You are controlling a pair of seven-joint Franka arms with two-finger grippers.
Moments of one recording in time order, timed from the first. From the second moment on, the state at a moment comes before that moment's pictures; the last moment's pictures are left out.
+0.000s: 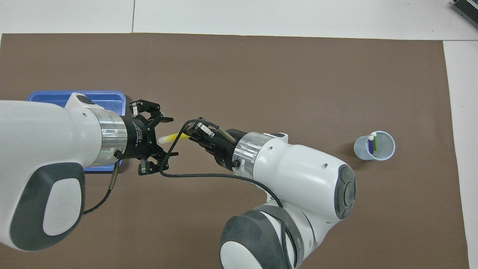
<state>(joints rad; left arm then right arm) -0.26 -0.16 -0.14 -1.96 -0.39 2.06 -1.91 0.45 0.08 0.26 -1.93 0.79 2.71 0.76</state>
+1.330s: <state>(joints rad) 0.07 -0.22 -0.12 -2.02 -0.27 1.83 -0.43 0.00 0.02 0.25 -1.88 -0.06 1.79 -0.39</state>
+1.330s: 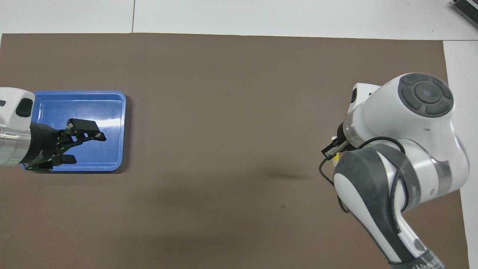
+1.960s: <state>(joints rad) 0.18 -0.21 -0.12 -1.90 -0.11 1.78 -0.12 -0.13 0.01 0.25 -1.96 -0.18 1.88 -0.70</state>
